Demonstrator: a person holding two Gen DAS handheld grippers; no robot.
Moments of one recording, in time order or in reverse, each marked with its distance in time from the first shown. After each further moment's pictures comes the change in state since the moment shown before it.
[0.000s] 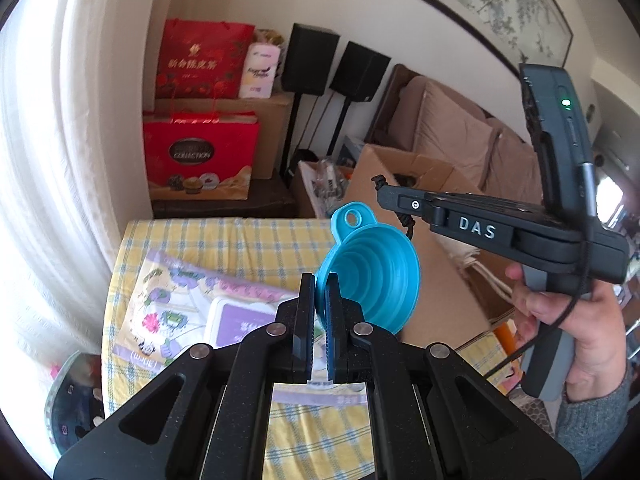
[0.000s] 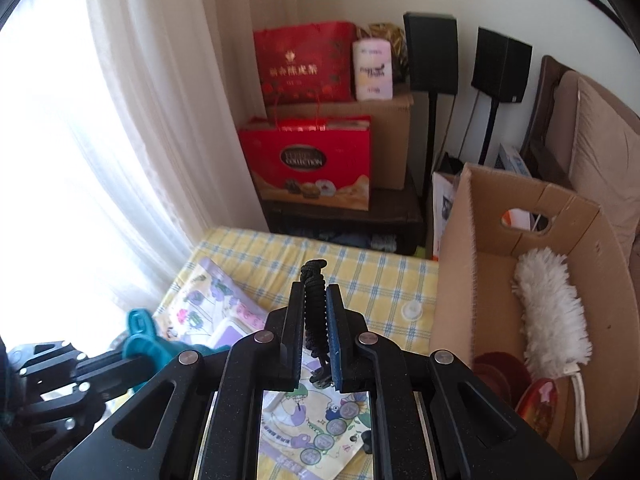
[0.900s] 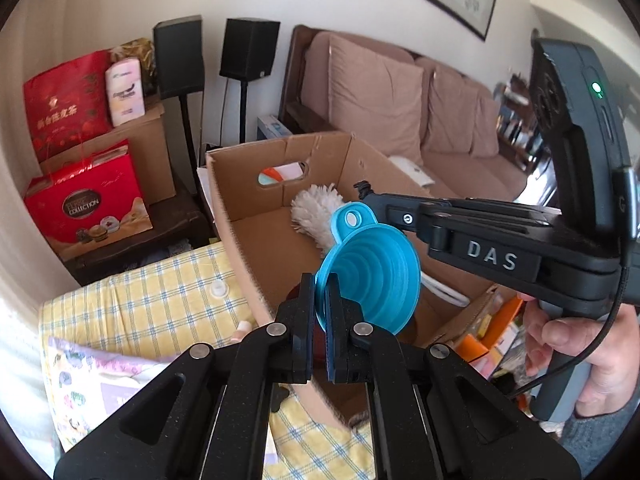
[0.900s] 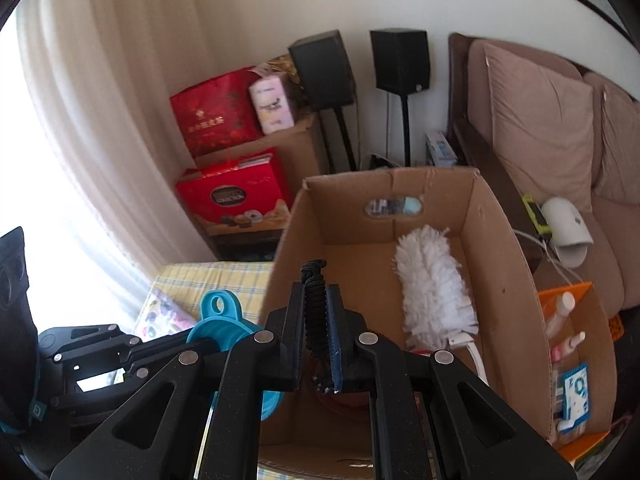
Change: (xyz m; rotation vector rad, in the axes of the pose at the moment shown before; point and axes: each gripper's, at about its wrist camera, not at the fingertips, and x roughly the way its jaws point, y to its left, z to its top) left arm 0.094 -0.178 0.042 0.271 0.132 -0.093; right arm -0.090 -0.153 -0.025 0.242 -0.039 -0.073
